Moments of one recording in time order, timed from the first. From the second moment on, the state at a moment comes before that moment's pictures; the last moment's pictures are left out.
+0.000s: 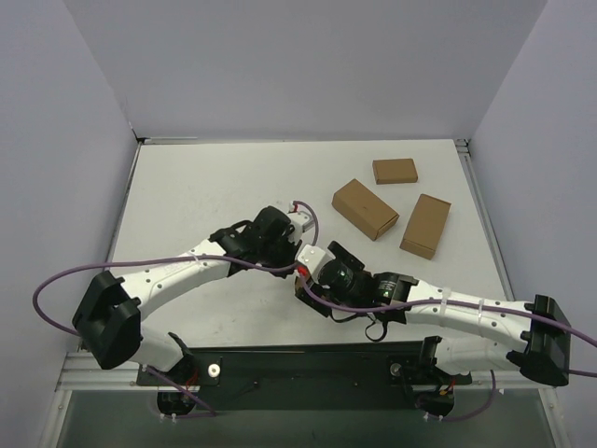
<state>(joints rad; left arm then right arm) -0.83 1.42 1.03 -0.50 0.11 -0.23 1.17 1.16 0.79 -0.43 0.43 -0.06</state>
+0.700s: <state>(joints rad) -0.83 1.46 1.07 -0.55 0.12 -0.15 1.04 1.19 0.79 -0.39 0.33 -0.17</state>
